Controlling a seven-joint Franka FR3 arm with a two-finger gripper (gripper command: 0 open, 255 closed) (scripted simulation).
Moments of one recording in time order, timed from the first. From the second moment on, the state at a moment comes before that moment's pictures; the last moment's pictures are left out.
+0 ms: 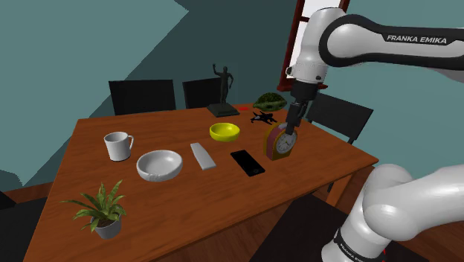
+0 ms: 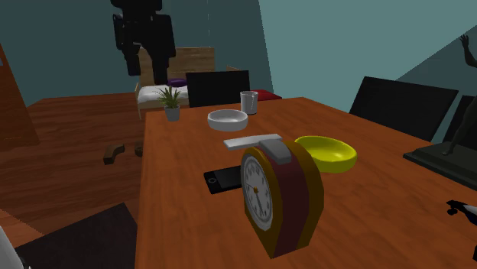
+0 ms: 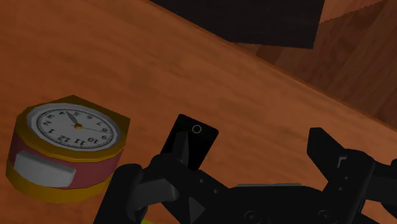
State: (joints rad) arm 0.01 -0.80 -0.04 -2.42 0.04 1.60 -0.15
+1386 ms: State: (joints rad) arm -0.01 -0.12 0.14 -2.17 0.05 2.04 0.25
